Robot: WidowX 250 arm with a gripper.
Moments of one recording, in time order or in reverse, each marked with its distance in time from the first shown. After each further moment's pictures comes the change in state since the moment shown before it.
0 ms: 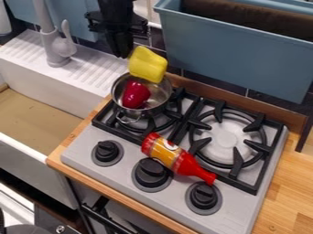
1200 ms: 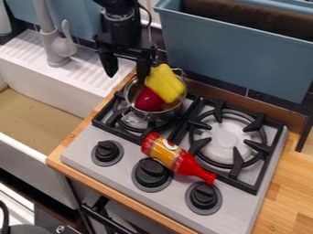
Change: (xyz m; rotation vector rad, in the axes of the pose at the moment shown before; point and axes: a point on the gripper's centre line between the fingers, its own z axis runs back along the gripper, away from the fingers) arm -0.028 -0.026 -0.016 0.035 0.092 0.010
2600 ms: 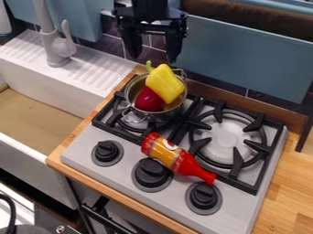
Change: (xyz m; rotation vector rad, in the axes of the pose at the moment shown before) arm -0.007 -0.049 0.054 -0.096 -0.043 0.011
